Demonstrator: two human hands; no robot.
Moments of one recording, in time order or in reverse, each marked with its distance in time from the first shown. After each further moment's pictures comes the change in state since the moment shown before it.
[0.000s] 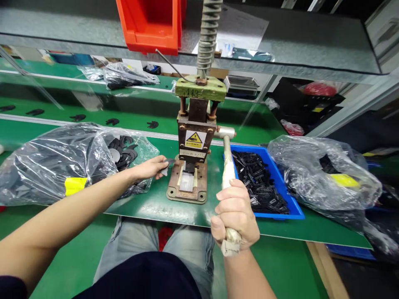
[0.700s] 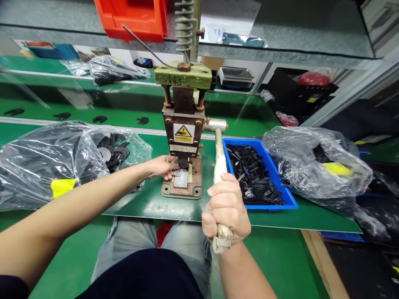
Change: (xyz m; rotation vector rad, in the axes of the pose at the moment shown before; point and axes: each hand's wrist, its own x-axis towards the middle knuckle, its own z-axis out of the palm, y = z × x) left_hand 0.030 0.032 0.050 -0.067 -0.170 -0.226; right_hand -0.003 -0.002 0.002 -0.007 0.027 0.022
